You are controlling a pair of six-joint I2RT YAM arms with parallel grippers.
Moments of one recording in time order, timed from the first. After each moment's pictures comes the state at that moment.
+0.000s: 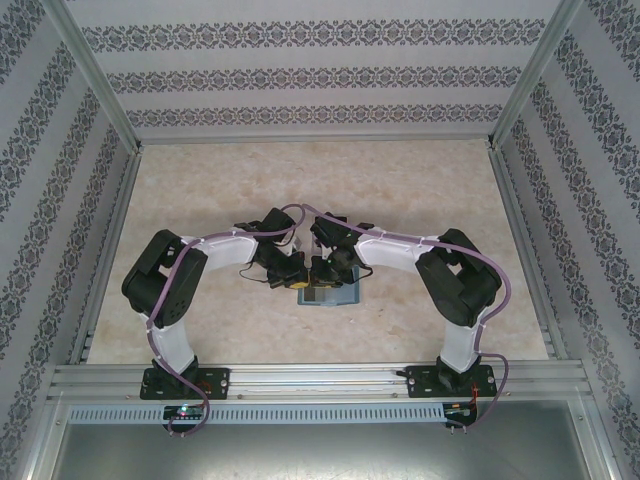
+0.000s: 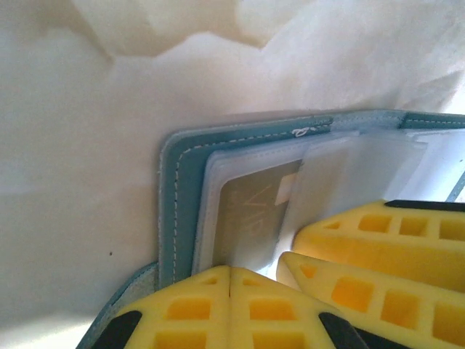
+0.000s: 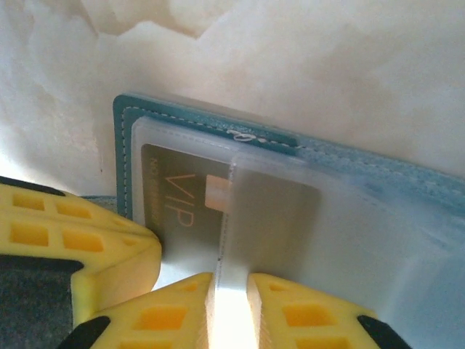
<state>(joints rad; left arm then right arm) -0.53 1.82 1.01 -0.47 0.57 -0.73 0.74 1.85 1.13 -0.57 -0.31 0.71</state>
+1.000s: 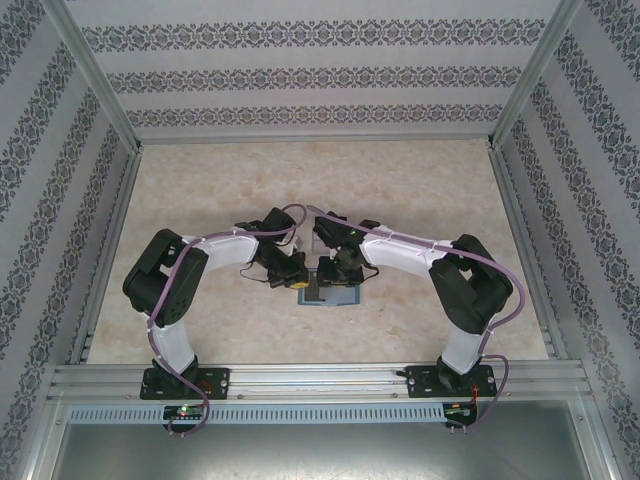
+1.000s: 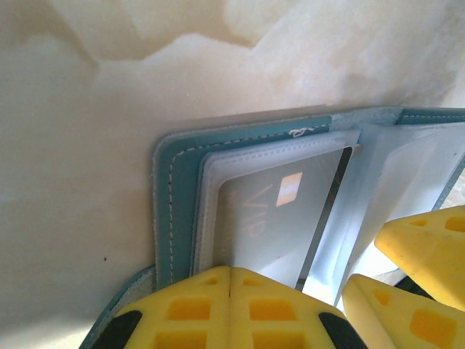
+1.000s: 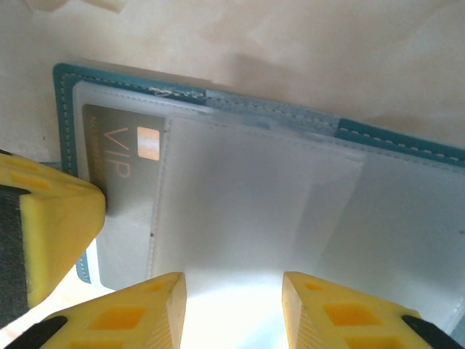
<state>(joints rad) -0.53 1.82 1.02 -0.48 0.58 -0.71 0.75 1.78 1.15 -0.73 -0.20 0.70</state>
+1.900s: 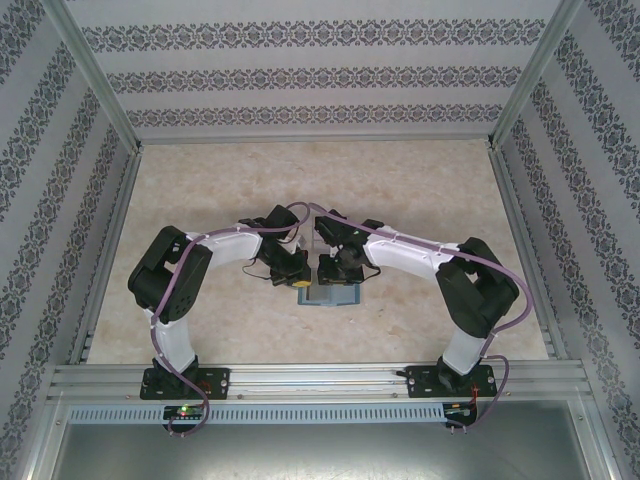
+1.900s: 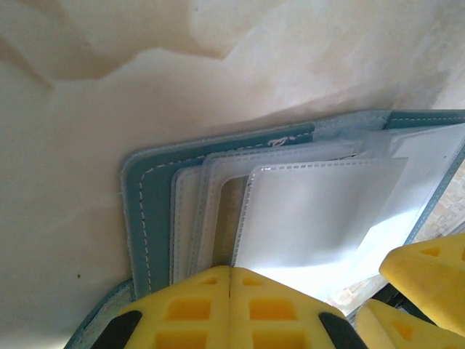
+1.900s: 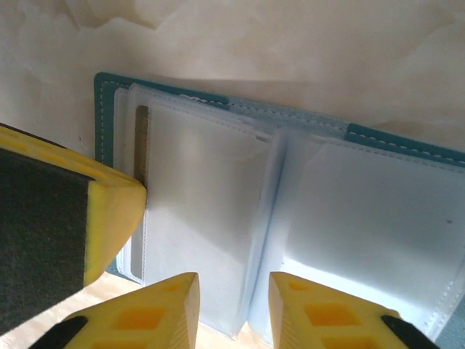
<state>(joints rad) -0.53 1.86 1.07 -0.52 0.60 -0.69 0.75 1.75 1.14 -0.70 -0.20 0.70</state>
